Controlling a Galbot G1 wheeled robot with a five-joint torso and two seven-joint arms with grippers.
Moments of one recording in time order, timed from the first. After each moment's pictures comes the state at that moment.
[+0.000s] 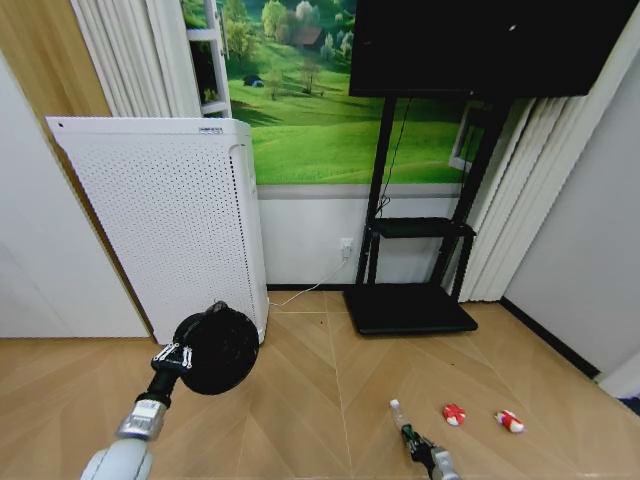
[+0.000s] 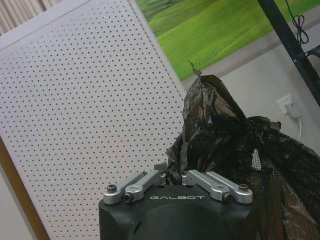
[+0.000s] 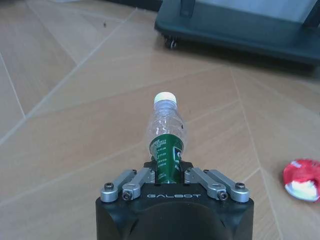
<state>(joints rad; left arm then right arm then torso) 1.52 -1.23 -0.77 -2.03 0.08 -0.10 0.05 -1.28 0.99 0.18 1.13 0.45 0.13 0.03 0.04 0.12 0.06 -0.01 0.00</state>
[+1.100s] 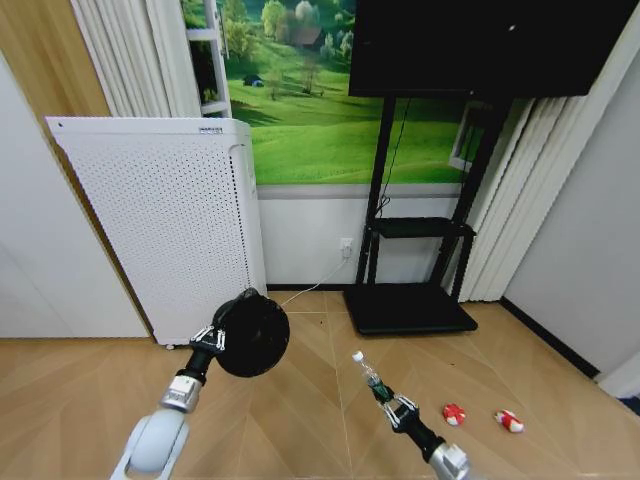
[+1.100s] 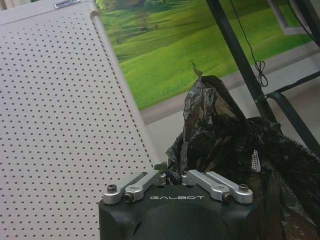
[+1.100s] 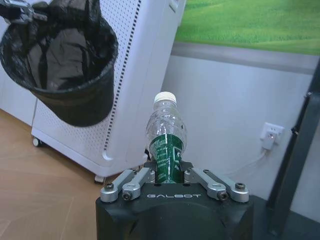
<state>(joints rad) 1.34 -1.20 -0.55 -1.97 0.03 -0.08 0.06 -1.51 0.96 0.35 1.74 0.22 0.39 -0.18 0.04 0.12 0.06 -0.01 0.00</state>
